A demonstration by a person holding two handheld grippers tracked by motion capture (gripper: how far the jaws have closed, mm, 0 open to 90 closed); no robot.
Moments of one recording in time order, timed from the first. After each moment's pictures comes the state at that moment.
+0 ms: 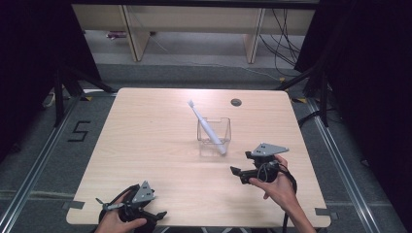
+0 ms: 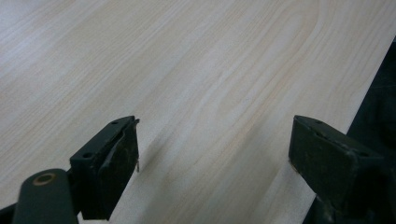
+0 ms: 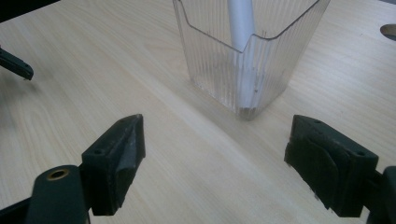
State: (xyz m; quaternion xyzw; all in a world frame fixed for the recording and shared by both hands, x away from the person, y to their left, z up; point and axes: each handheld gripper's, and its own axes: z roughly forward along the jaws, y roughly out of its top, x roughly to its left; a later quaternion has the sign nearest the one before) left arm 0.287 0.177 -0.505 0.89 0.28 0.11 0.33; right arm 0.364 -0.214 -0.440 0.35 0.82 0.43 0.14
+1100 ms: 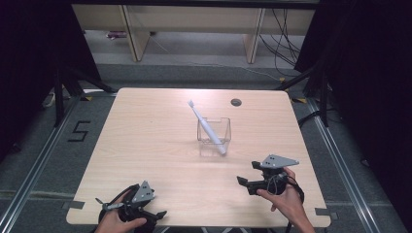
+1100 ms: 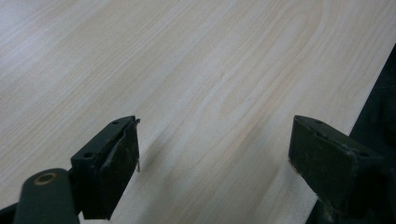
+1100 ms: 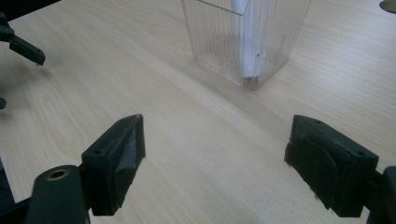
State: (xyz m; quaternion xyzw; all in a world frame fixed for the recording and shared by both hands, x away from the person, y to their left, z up) left arm 0.287 0.178 -0.505 0.89 0.29 0.11 0.33; right arm 0.337 -0.235 -0.456 0.37 0.81 0.44 0.12
